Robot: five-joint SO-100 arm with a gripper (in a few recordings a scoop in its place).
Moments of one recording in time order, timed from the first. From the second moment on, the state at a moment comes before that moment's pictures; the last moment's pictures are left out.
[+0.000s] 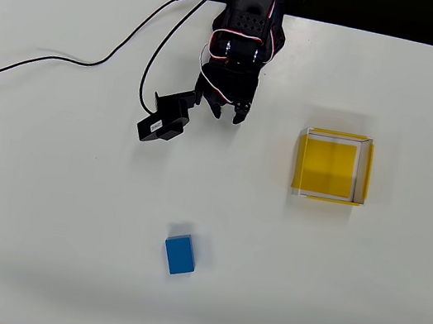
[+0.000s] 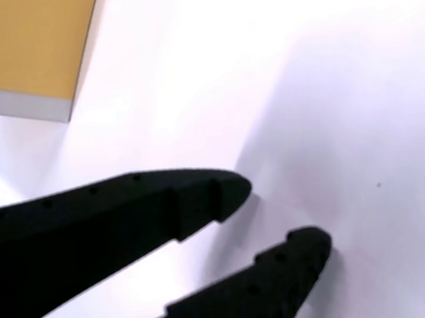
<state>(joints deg) 0.3 190.0 178.7 76.9 -88.2</state>
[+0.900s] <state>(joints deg) 5.0 170.9 173.2 43.8 -100.4</state>
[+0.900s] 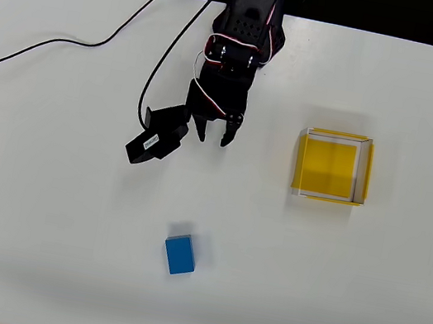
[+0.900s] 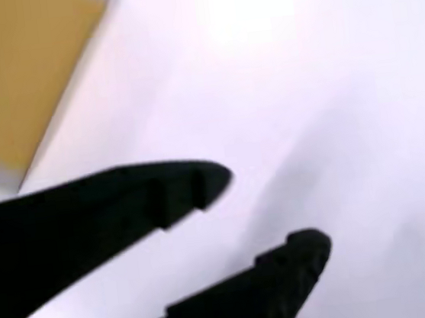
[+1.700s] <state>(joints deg) 9.4 110.9 143.9 -9.1 -97.2</state>
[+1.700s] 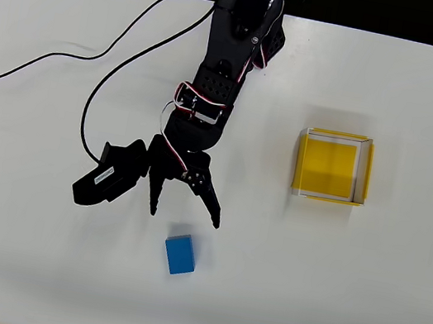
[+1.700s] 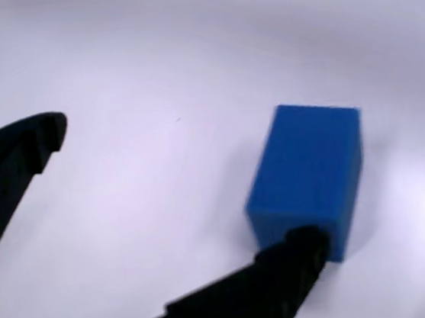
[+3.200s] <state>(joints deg) 3.9 64.2 112.8 -21.8 -96.2</state>
